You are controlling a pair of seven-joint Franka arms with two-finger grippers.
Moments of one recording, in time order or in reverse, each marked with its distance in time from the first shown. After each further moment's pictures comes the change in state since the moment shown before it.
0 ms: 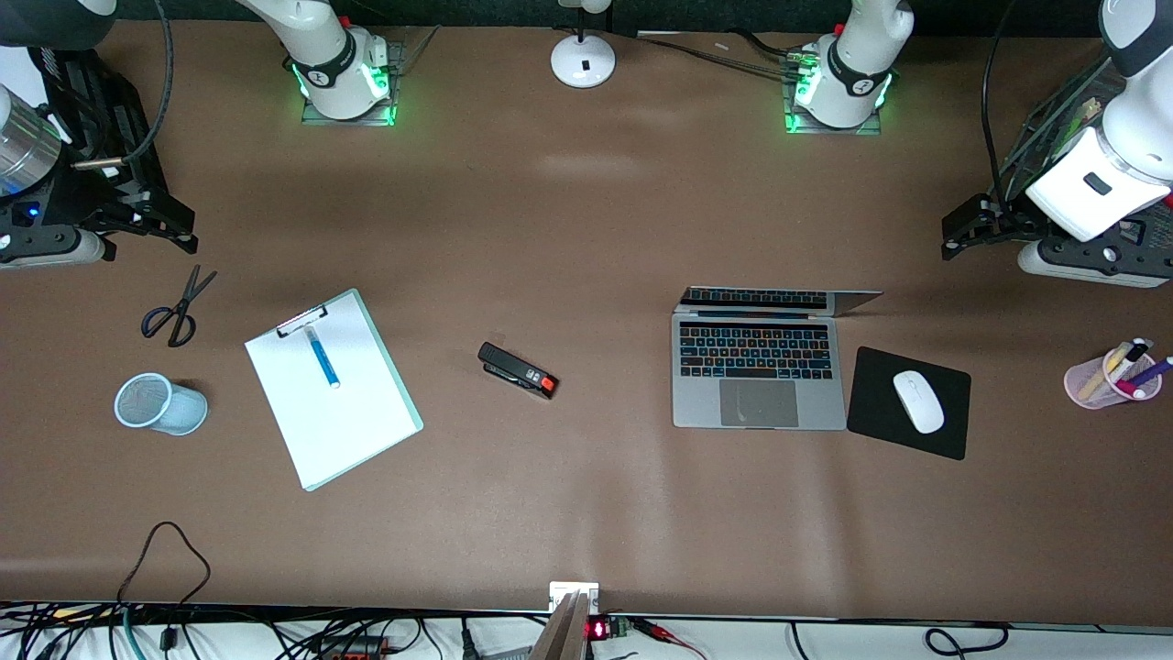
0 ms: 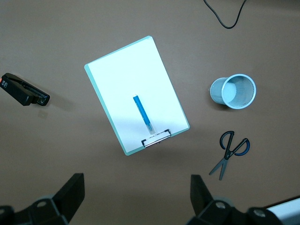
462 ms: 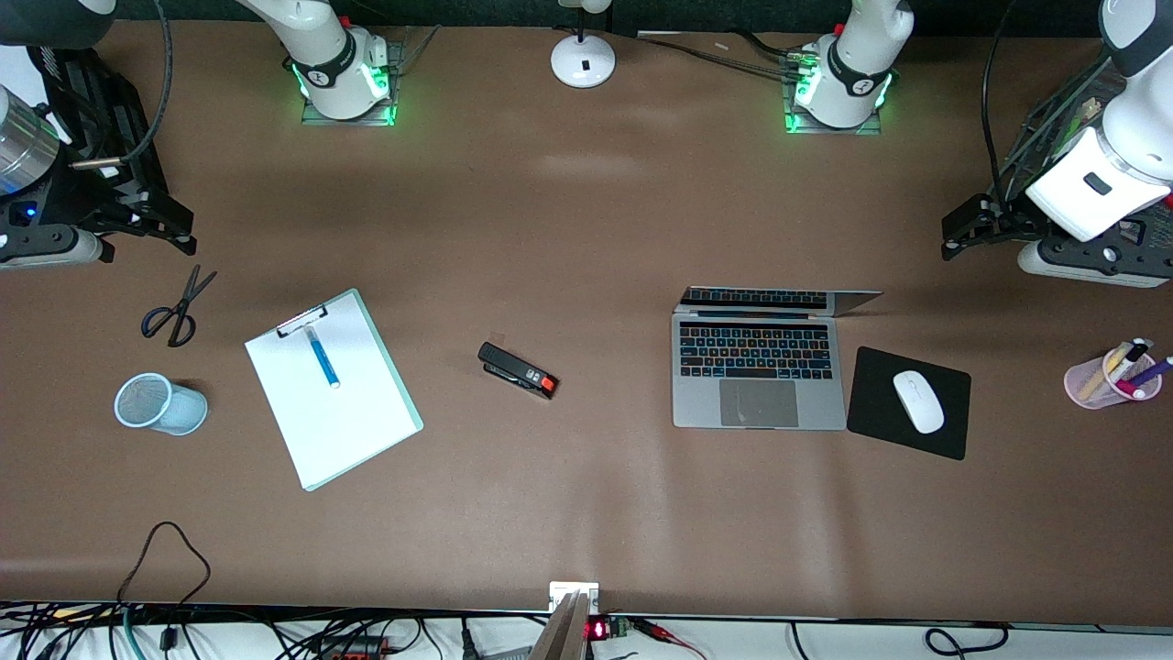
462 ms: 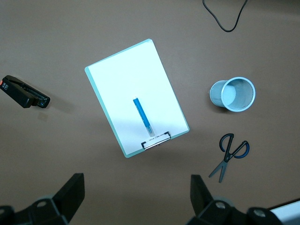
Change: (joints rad) left arm 0.000 0.000 0.000 0.000 0.000 0.000 0.000; right arm 0.000 0.015 0.000 0.000 0.000 0.012 -0.003
